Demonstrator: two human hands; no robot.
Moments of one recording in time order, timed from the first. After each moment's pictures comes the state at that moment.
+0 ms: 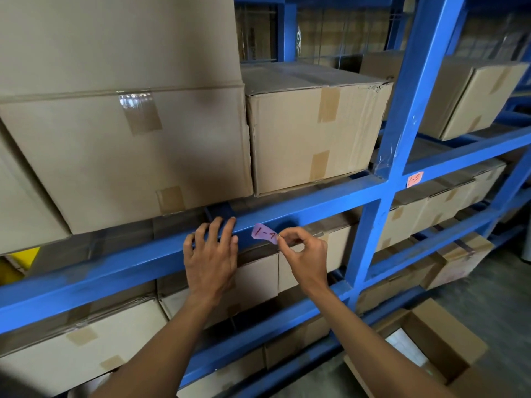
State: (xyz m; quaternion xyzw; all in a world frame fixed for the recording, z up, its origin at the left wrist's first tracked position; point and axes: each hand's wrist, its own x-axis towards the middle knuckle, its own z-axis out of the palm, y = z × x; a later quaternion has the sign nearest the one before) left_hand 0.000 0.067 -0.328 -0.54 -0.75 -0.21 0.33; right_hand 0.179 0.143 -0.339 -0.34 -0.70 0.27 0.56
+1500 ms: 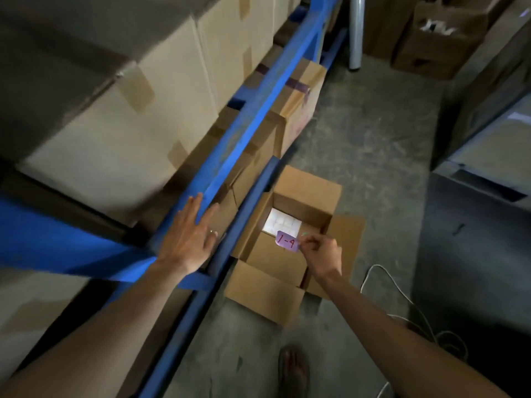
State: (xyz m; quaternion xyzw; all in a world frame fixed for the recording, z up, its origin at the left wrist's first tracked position) left_hand 0.379 0.450 -0.678 -0.85 -0.51 0.04 -0.13; right_hand 0.630 0.329 -0.720 -0.83 -0.28 0.34 0.34
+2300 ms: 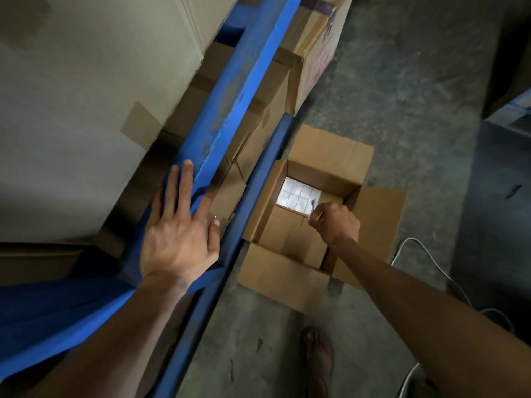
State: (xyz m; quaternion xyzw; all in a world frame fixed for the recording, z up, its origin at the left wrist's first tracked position) left_hand 0.389 0.480 -0.725 -0.86 -0.50 0.05 0.08; right_hand 0.654 0.420 -0.849 -0.86 -0.42 0.29 0.05
